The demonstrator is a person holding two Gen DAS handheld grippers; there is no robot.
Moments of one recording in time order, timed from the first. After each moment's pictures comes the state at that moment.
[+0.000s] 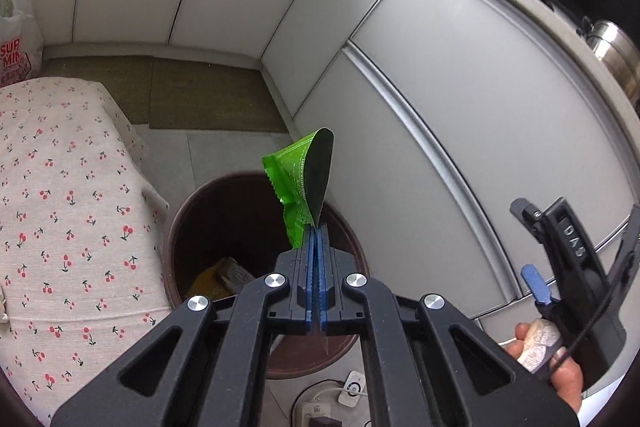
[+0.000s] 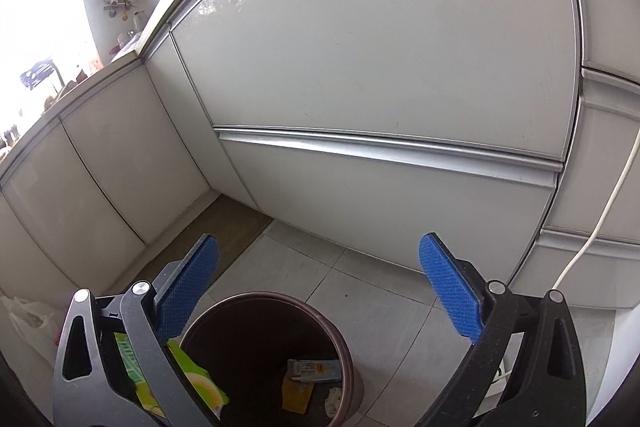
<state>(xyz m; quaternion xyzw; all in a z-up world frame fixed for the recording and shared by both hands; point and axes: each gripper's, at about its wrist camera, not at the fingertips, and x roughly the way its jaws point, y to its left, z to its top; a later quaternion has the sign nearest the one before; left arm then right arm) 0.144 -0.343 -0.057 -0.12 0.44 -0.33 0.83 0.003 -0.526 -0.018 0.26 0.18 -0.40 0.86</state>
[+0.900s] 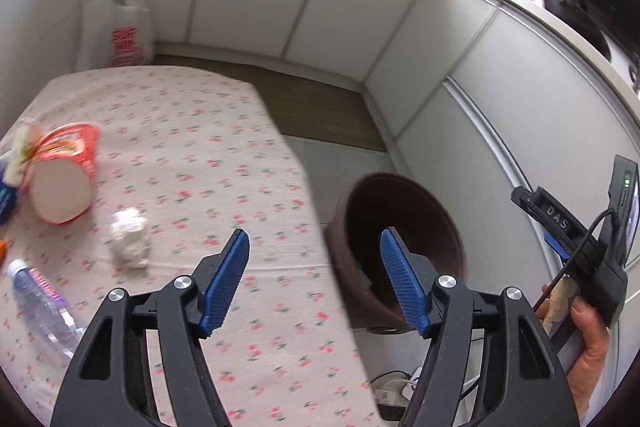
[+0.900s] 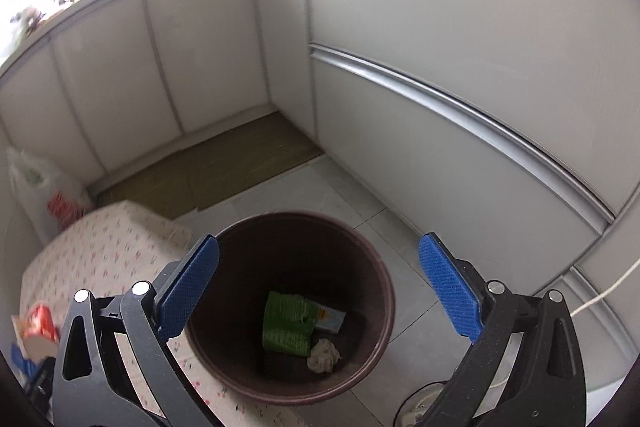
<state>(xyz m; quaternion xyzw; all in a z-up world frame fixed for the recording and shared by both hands) 0.100 -0.184 -0.054 -0.13 0.43 -0.17 0.88 0.065 -0.449 -0.027 0.12 0.33 -0.27 0.89</state>
